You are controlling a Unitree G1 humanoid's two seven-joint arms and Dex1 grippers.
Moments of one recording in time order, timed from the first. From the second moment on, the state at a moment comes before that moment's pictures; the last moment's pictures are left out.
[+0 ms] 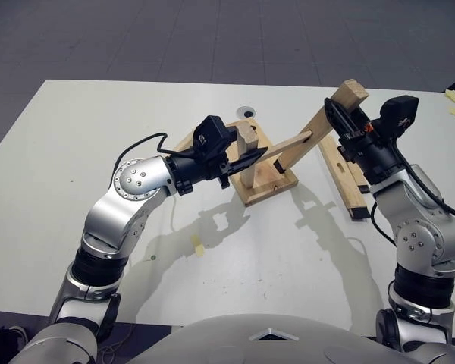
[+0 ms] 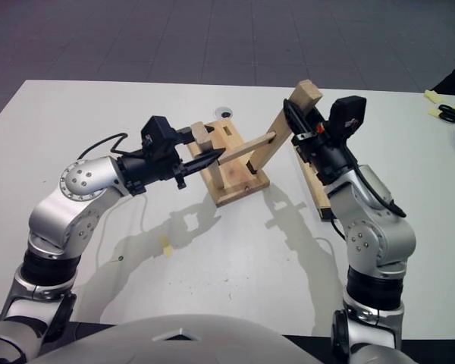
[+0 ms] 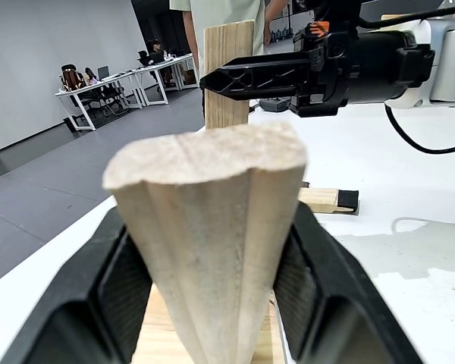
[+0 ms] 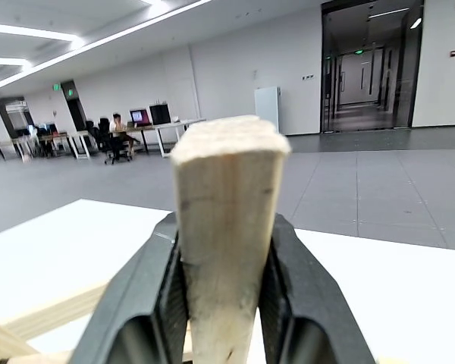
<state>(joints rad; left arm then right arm) -0.34 0.44 -0.22 -0.48 -0.39 0.53 -0.60 -0.20 -0.41 -0.19 -0.47 0.68 0.63 0.23</state>
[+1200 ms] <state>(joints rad) -0.42 0.45 -0.22 -0.32 -0.38 0.46 -0.67 -0.25 -0.54 -0.07 -0.42 0.70 0.75 0.12</state>
